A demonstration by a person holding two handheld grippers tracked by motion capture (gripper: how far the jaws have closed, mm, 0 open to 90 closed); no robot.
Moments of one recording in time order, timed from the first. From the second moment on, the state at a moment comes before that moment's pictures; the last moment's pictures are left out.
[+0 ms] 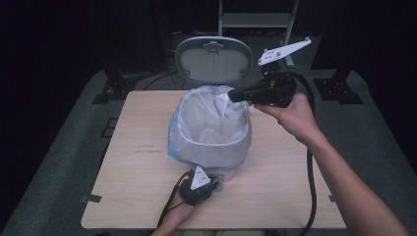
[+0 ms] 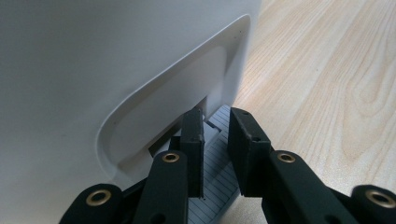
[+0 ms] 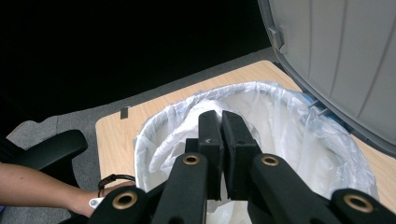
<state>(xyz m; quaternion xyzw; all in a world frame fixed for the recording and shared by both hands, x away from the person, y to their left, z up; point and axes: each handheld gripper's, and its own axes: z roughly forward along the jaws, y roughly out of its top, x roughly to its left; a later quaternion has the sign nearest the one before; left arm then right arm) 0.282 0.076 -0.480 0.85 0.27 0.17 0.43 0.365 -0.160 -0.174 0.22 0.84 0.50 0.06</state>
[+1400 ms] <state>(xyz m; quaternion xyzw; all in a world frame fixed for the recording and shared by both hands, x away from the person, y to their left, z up) 0.282 0.076 -0.480 0.84 0.27 0.17 0.43 0.388 -0.131 -0.187 0.22 0.85 0.48 0.06</state>
